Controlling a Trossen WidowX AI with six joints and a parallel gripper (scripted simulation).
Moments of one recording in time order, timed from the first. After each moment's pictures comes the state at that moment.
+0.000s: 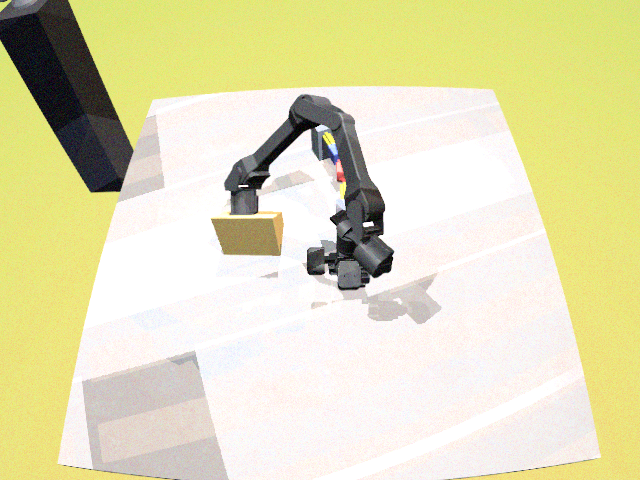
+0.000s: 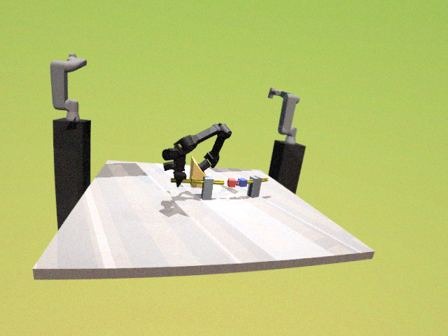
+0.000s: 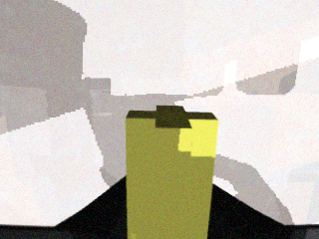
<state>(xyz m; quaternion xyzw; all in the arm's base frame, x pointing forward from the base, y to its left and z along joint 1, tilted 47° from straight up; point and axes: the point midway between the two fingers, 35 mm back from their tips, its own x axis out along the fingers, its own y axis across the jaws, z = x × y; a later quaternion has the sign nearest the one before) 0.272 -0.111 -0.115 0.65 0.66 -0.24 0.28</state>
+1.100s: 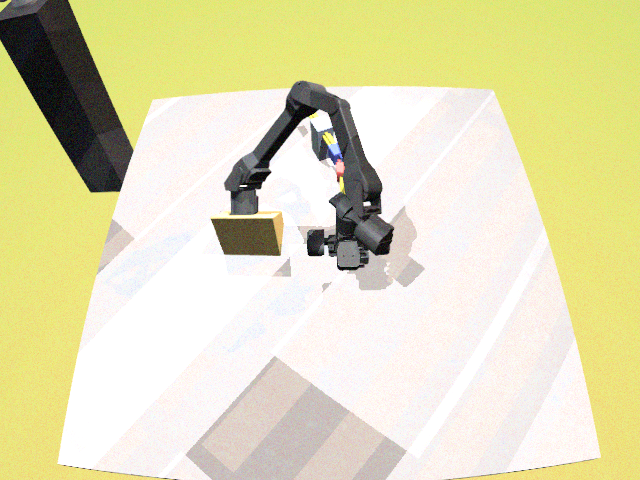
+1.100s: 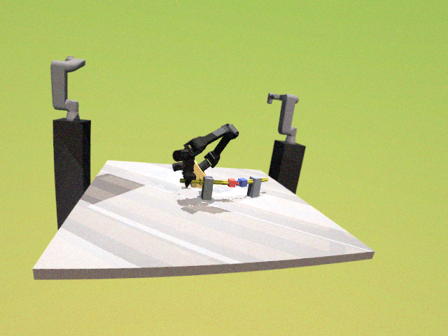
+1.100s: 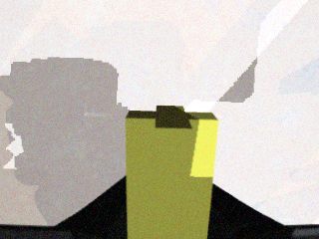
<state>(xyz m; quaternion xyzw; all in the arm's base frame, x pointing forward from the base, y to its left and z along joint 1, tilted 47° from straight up) 0.269 -0.077 -0.081 0.65 0.66 -0.24 0.28</state>
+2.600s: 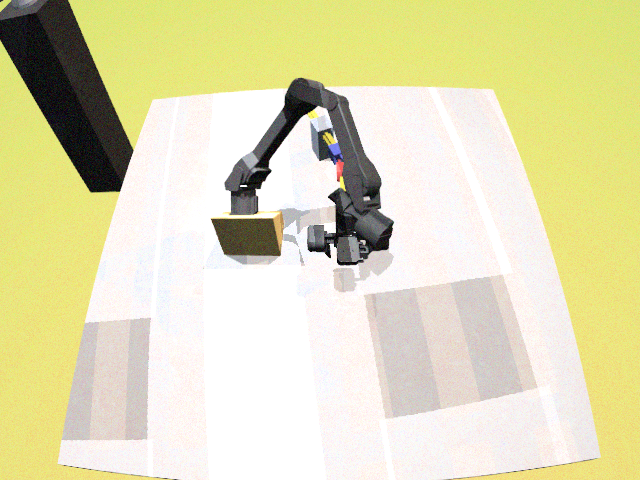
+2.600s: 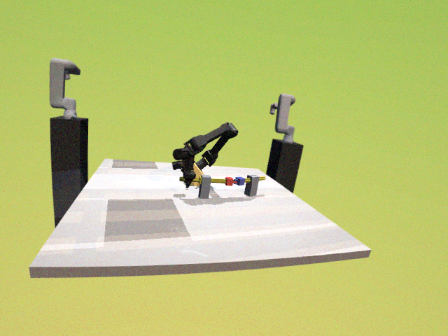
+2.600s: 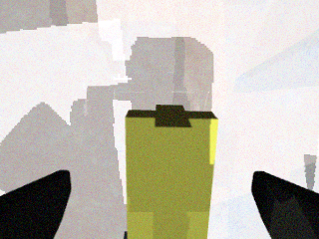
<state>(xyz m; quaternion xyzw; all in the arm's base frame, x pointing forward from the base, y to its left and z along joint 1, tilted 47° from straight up) 0.269 -0.068 -0.072 0.65 0.66 -0.24 0.28</state>
